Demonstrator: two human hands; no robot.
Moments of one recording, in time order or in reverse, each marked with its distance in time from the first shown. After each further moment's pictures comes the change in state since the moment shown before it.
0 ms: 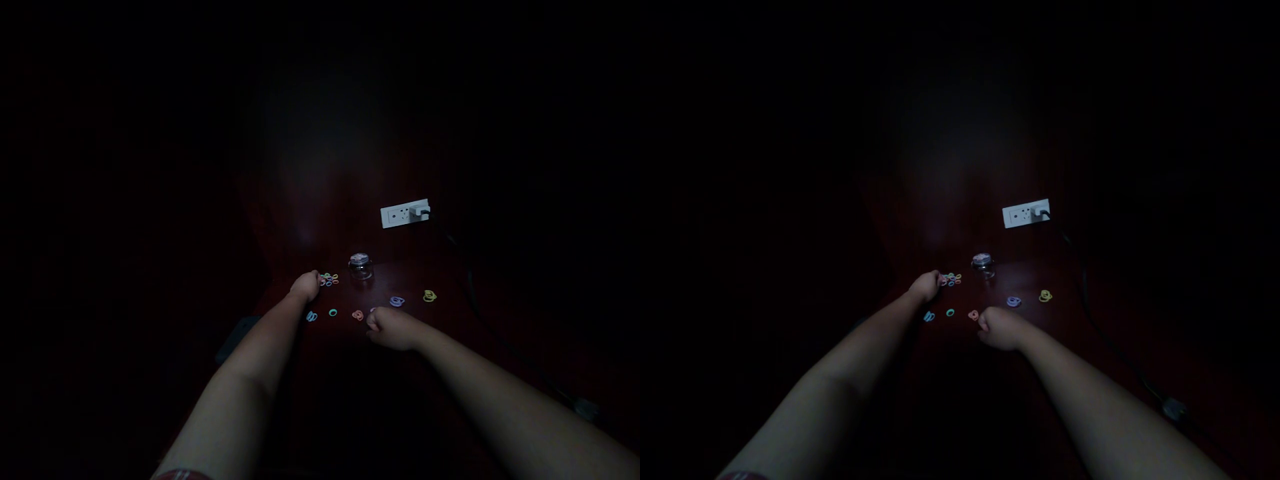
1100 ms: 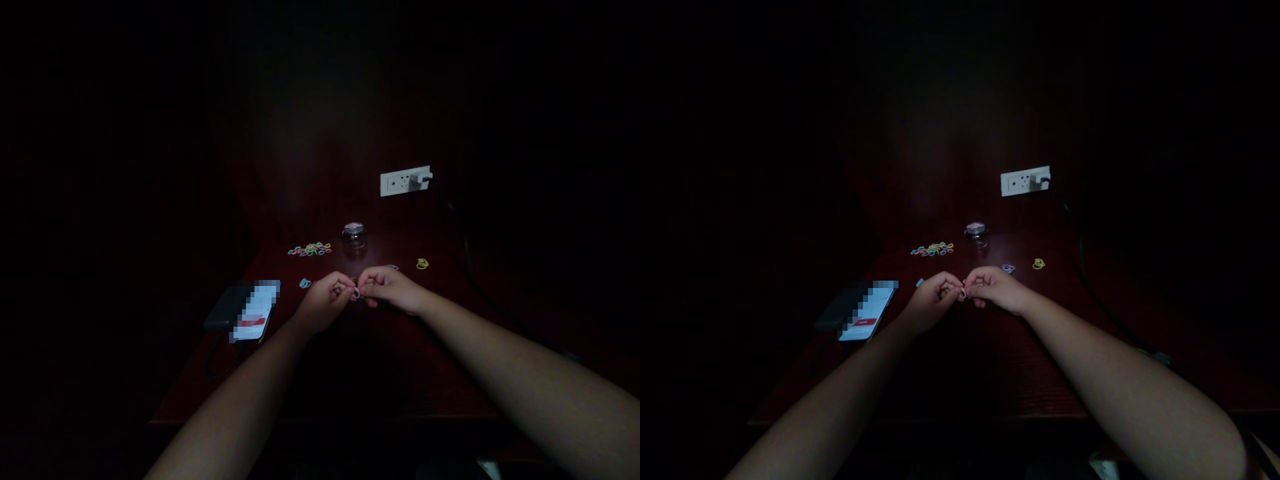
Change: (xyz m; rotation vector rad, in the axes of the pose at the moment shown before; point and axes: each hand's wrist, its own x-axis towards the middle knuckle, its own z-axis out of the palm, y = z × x) left_hand -0.145 0.077 0.010 -0.922 -0.098 0.309; right_hand -0.013 -0.019 -0.012 1.094 -0.042 -0.076
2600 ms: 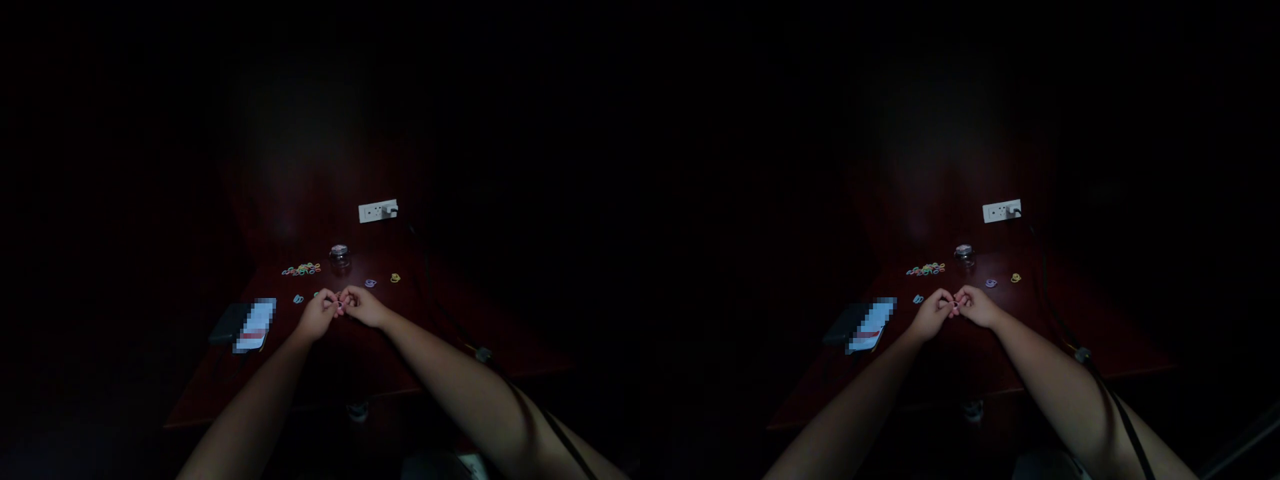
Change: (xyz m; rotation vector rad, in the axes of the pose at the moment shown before) left_hand 0.003 -0.021 0.016 -0.132 0.081 -0.089; right_hand 0.007 0.032 0.016 -0.272 0.223 -0.111
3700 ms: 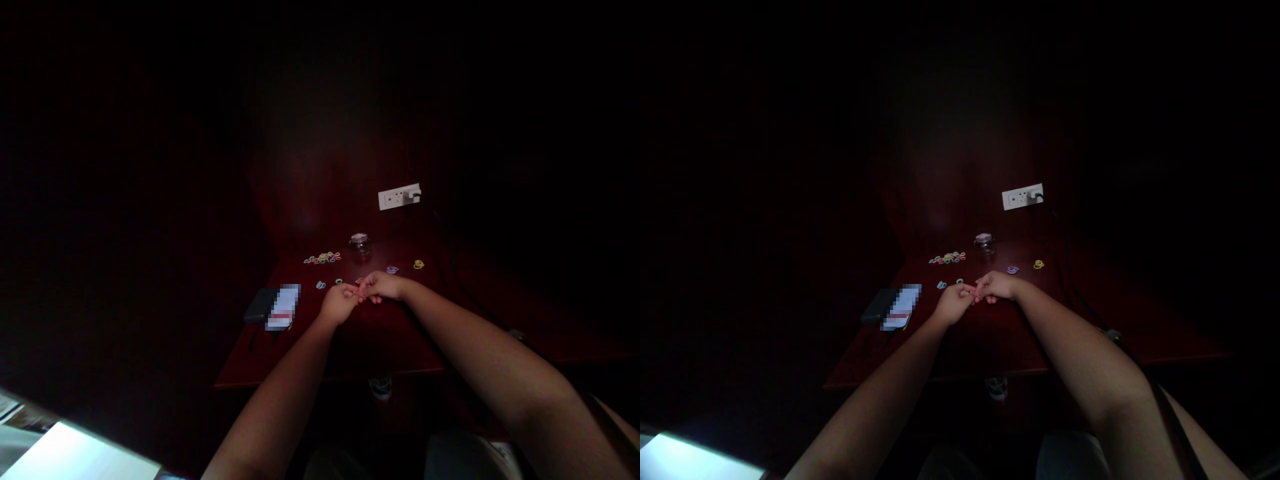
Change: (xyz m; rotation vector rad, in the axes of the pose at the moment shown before) left_hand -0.005 -0.006 0.001 0.152 0.069 -0.131; right_hand 0.020 -0.007 -0.024 0.008 -0.348 0.274
